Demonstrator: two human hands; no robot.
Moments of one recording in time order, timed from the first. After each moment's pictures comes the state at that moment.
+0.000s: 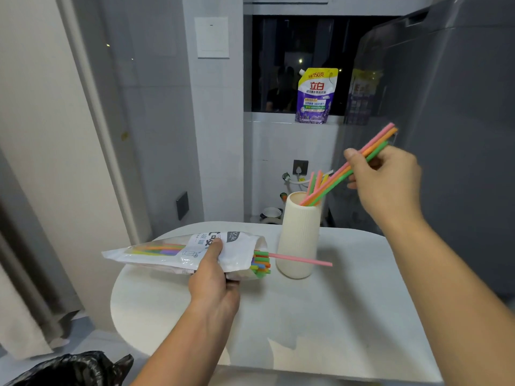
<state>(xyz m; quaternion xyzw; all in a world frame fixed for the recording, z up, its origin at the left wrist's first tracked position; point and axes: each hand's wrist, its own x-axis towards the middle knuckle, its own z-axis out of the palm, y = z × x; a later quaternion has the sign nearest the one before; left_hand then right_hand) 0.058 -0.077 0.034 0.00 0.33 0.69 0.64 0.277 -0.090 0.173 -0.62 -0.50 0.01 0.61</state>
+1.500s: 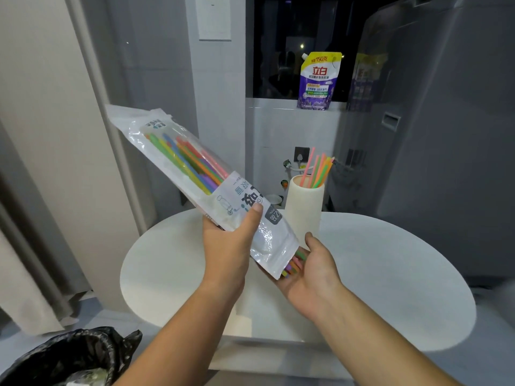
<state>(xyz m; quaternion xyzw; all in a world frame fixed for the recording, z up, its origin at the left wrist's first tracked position) 0.063 -0.111 0.061 0.37 0.33 0.70 0.51 0.173 -0.139 0.060 -0.43 -0.06 0.66 0.61</state>
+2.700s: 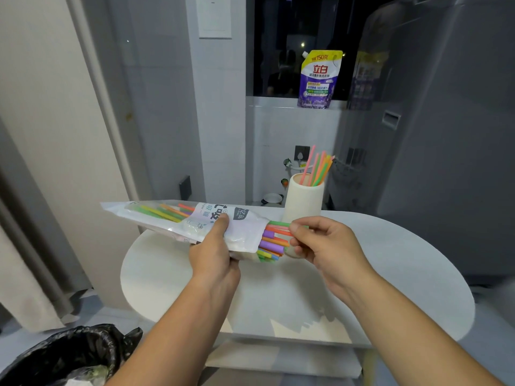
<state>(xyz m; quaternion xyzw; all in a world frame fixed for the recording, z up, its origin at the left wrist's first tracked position) 0.051 -0.094 0.045 0.09 0.37 0.69 0.61 0.209 -0.140 0.074 -0.52 -0.38 0.48 0.60</state>
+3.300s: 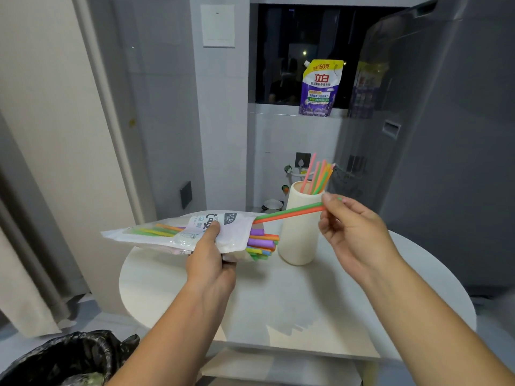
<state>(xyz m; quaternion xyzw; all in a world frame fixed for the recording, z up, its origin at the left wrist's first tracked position) 0.040 -0.080 0.039 0.04 0.34 0.68 0.65 0.233 -0.128 0.108 -0.38 -0.28 0.51 0.72</state>
